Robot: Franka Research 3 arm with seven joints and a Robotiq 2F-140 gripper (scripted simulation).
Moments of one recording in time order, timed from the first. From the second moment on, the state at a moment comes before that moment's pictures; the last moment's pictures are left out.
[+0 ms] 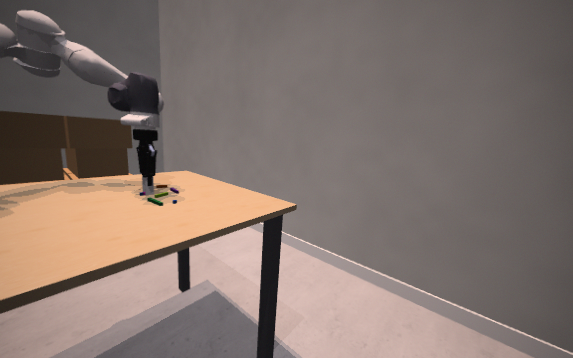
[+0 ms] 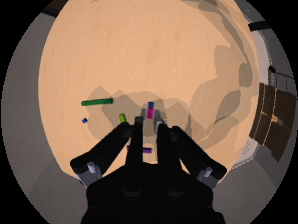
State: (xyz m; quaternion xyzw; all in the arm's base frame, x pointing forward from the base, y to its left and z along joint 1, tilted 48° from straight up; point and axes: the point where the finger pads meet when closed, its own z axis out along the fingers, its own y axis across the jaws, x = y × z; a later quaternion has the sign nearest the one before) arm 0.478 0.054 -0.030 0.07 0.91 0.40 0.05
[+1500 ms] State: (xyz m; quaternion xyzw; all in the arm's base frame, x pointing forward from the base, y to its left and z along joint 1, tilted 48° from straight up) arm 0.469 -0.013 0.027 0.06 0.91 0.39 0.06
